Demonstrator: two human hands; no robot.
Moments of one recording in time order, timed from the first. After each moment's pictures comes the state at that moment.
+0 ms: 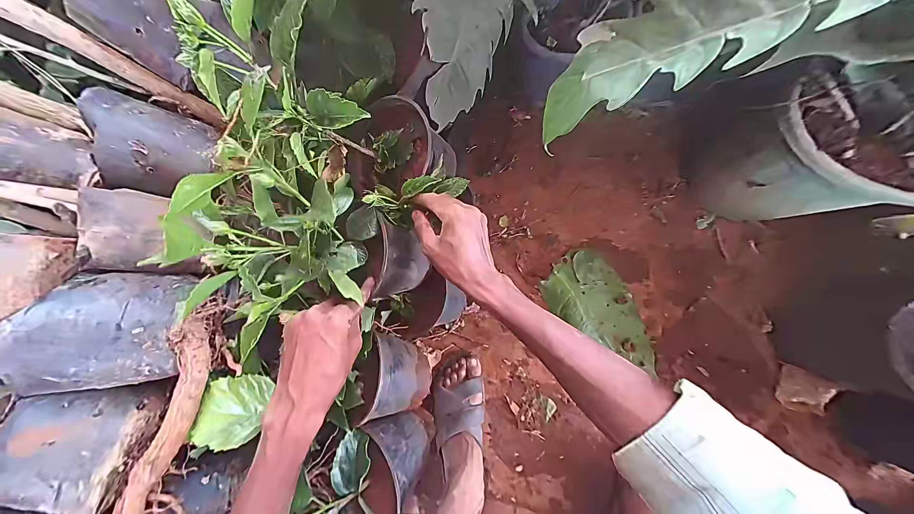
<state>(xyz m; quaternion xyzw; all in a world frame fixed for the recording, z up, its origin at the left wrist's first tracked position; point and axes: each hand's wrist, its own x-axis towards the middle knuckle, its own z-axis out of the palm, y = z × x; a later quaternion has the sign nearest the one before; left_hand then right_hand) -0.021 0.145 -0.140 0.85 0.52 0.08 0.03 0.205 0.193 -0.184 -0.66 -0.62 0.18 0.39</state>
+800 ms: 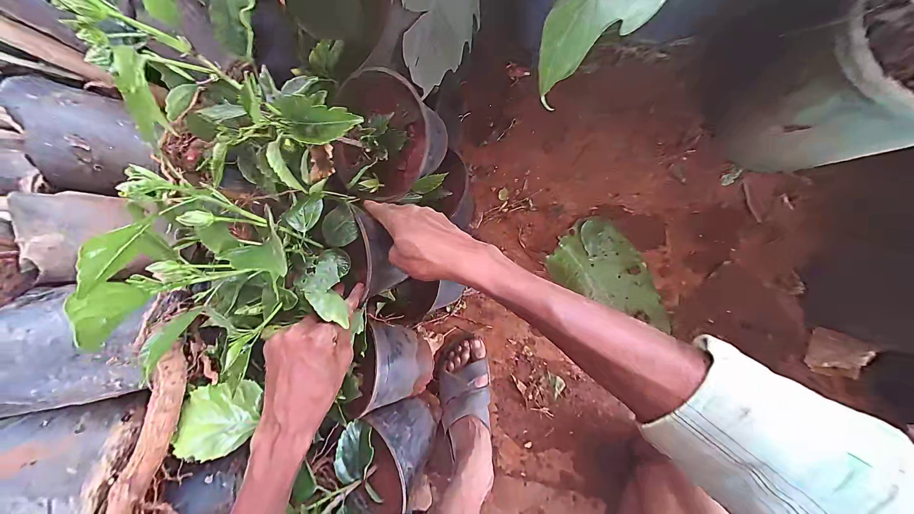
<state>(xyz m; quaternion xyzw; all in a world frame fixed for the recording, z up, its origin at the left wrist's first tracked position) -0.028 0.126 -0.152 0.86 0.51 0.07 0.01 0.194 0.202 -0.155 -0.57 -0.70 0.41 0.10</state>
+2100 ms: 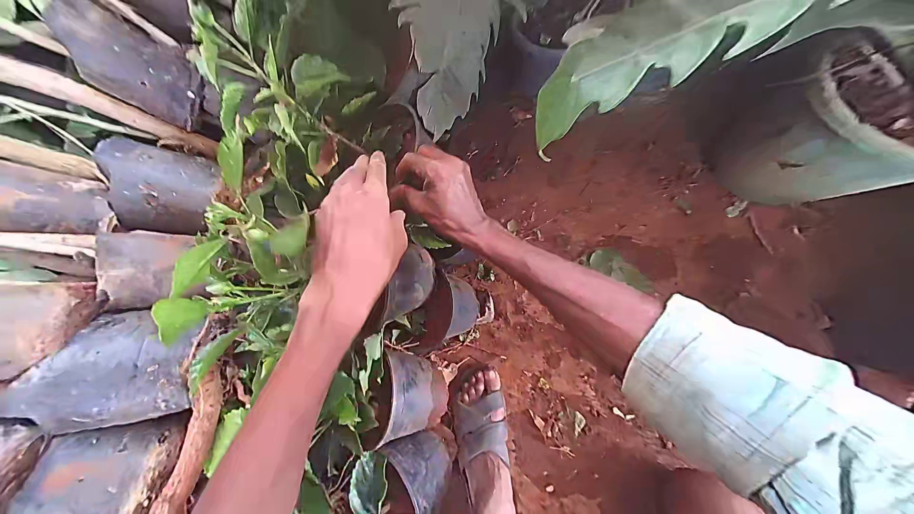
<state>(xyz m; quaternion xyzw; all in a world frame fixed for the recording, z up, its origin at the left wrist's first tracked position) 0.089 0.245 -0.069 0.84 0.53 0.03 0.06 0.232 0.278 -0.185 -0.57 -0.68 0.14 0.44</state>
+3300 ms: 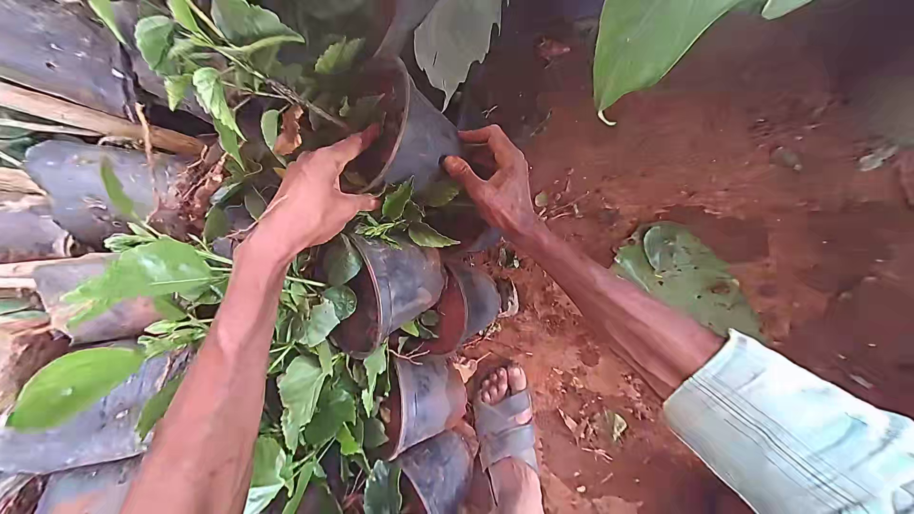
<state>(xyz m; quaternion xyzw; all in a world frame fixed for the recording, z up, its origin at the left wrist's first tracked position) 0.059 0.358 -0.125 0.85 0.47 -0.07 0.23 0.271 0.267 -0.284 -0.60 -0.46 0.31 0.58</state>
